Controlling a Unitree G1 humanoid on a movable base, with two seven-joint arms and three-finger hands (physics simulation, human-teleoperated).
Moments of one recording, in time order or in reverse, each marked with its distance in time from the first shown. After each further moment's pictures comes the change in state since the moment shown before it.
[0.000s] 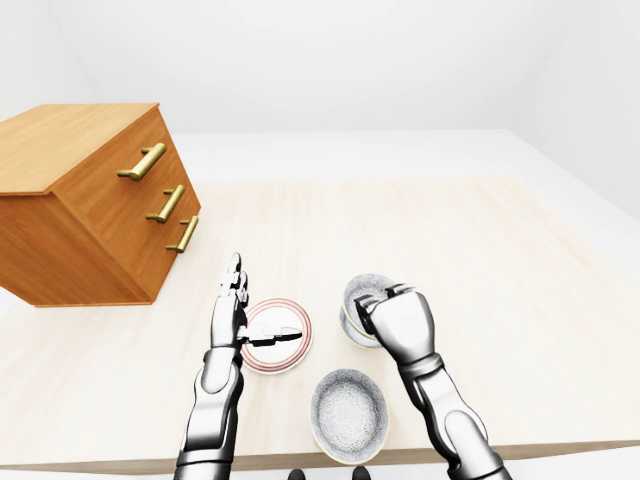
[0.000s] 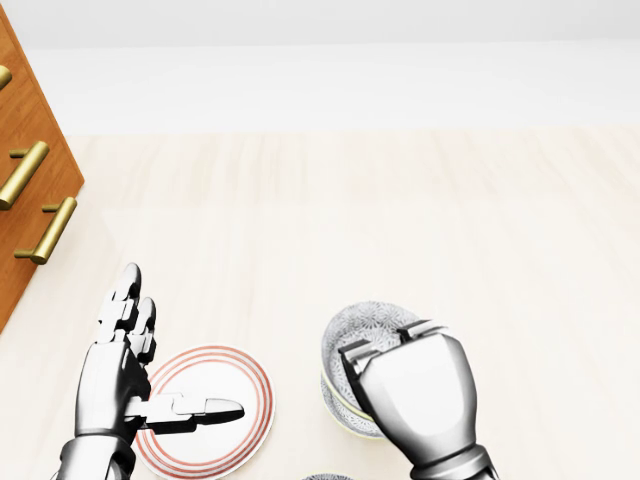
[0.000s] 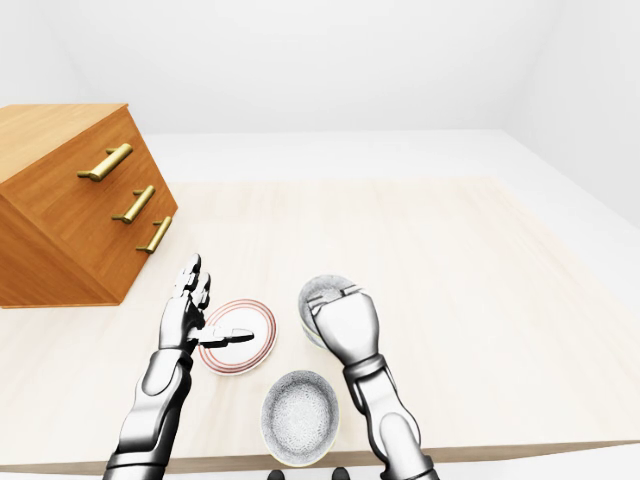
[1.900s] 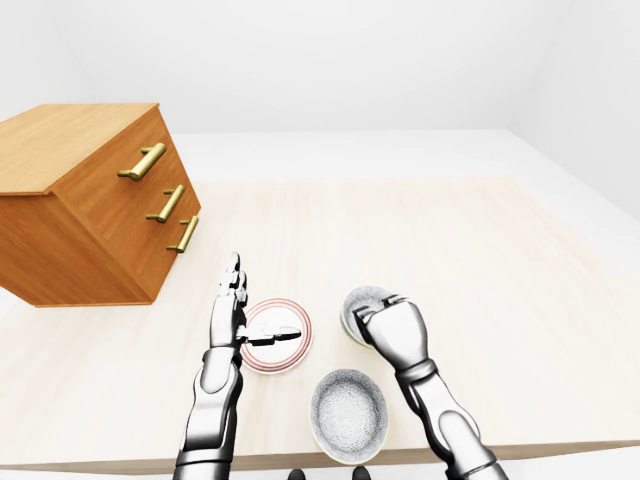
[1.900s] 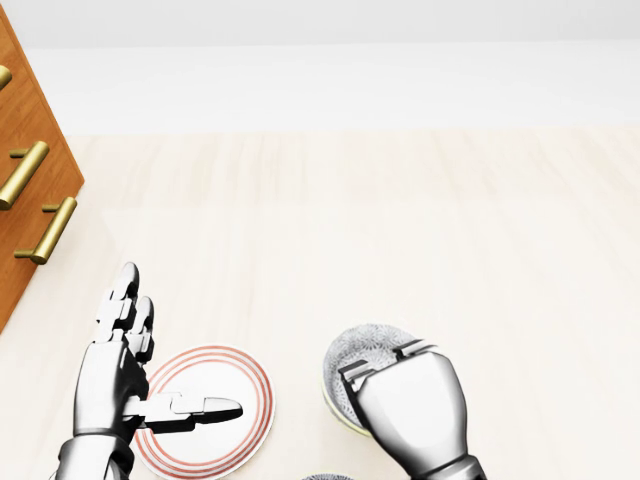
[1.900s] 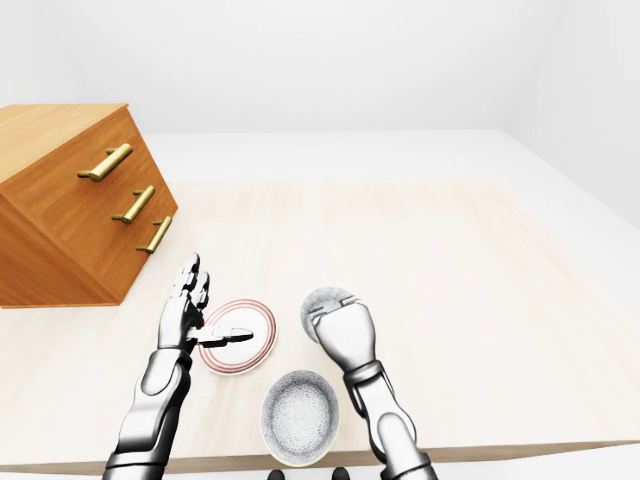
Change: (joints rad) left arm -0.001 0.002 0.004 -0.003 0.000 0.000 0.001; right arm -0.017 -0.014 0.011 0.164 -0.015 0.000 -0.085
